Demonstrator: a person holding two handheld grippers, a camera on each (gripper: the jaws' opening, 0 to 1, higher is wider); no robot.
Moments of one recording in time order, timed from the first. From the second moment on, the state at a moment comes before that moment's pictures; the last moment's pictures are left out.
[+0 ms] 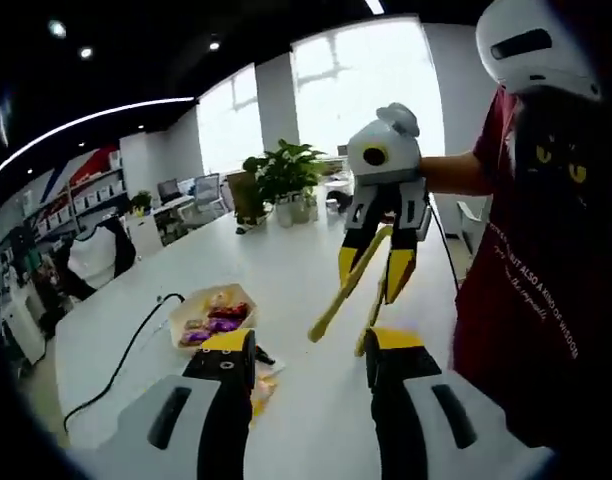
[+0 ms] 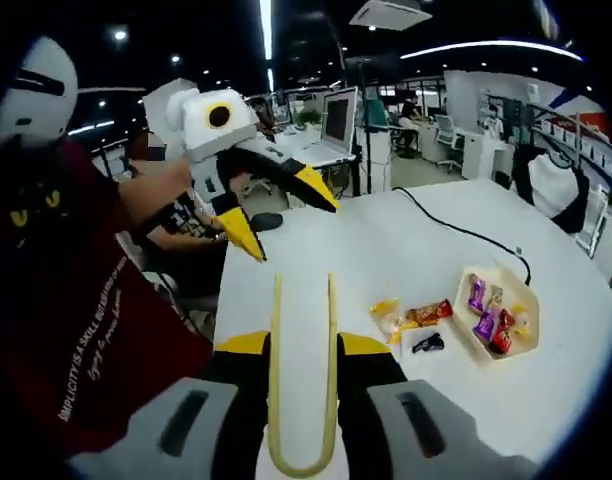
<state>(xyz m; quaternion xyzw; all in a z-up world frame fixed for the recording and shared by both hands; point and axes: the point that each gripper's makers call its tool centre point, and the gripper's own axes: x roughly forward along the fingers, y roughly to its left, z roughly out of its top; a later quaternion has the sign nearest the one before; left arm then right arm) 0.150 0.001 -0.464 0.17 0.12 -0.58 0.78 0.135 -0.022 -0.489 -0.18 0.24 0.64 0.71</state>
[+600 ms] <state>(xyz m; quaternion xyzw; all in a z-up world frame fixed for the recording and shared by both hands) 0.120 -0.028 -0.424 0.07 0.07 -0.64 0.76 0.115 -0.021 -0.408 -0.07 0.17 0.67 0.72</state>
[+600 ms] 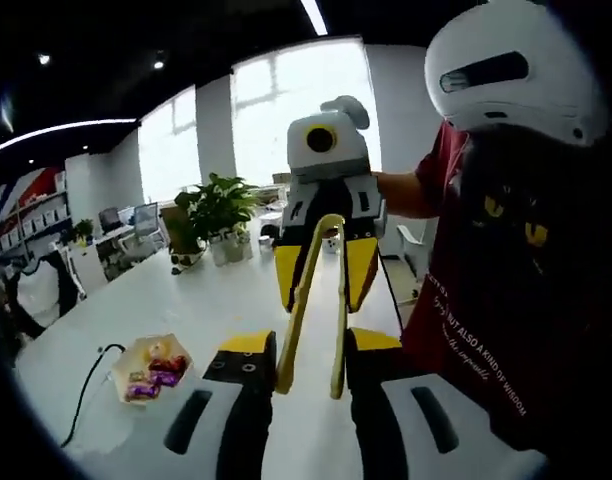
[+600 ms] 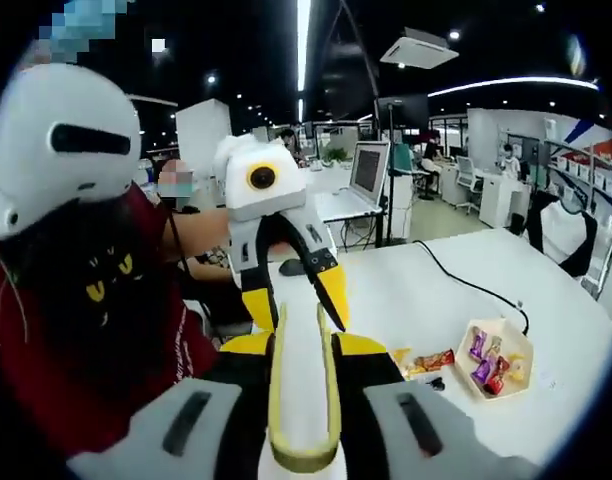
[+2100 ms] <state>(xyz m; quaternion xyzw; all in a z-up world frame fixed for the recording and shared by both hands) 0.167 0.160 -0.497 -0.09 0.09 -0.33 0.93 0.284 -0.044 -0.609 -0.01 0.45 0.31 0.83</state>
